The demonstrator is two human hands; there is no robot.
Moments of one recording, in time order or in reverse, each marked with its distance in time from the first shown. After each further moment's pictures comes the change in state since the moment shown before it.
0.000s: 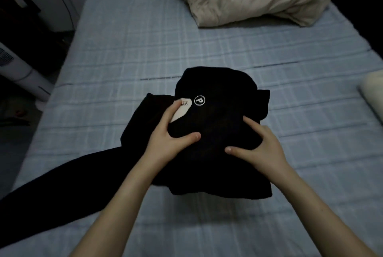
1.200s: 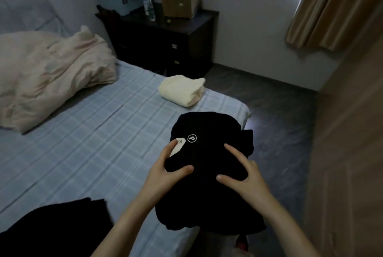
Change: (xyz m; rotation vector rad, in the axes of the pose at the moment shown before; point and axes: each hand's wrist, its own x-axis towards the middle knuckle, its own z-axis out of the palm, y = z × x) left_hand -0.183 0.180 0.256 0.118 -0.882 0.228; right_hand -0.378 0.057 -0.192 0.265 0.792 0.217
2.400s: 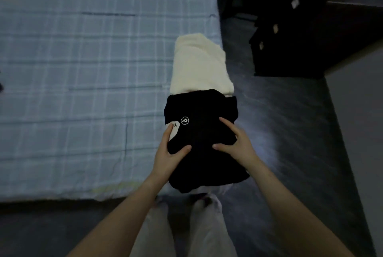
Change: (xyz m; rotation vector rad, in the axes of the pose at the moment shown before) left_hand 0.522 -0.070 0.302 -0.478 0.883 -0.483; right_hand 0.718 0.161 -0.145 -0.357 -1.013 -0.106
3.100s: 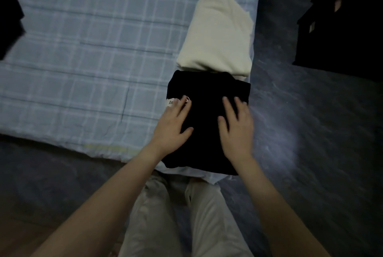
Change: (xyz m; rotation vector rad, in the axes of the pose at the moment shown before) left_hand 0.033 -0.025 0.051 0.892 0.032 0.286; right_hand 0.028 0.058 0.007 -0.568 0.224 -0.261
